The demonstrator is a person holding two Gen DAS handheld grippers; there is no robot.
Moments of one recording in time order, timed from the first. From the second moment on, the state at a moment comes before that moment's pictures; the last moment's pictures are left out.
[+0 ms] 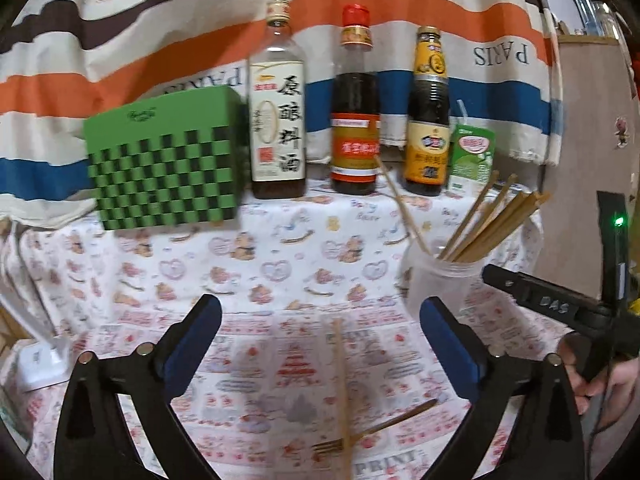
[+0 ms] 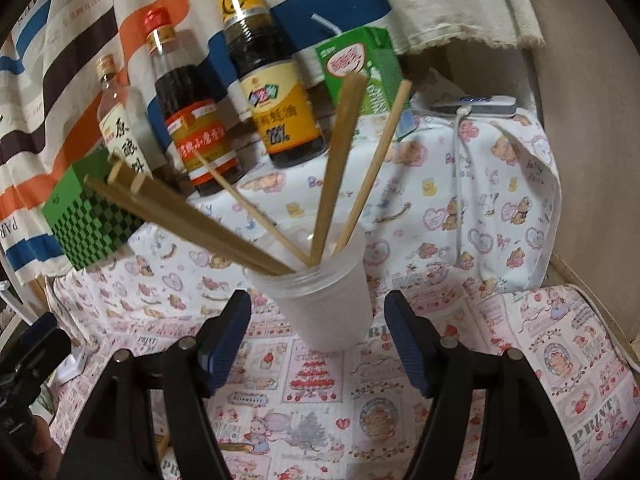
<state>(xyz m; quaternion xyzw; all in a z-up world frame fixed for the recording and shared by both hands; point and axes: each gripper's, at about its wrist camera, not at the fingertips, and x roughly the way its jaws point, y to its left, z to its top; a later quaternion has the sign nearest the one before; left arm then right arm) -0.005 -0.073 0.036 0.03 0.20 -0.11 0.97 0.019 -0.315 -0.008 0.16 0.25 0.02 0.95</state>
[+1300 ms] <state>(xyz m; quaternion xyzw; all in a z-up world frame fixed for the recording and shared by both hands) 0.027 -0.093 -0.043 0.00 0.48 -0.18 0.86 0.023 -0.280 -0.017 0.09 0.29 0.01 0.95</state>
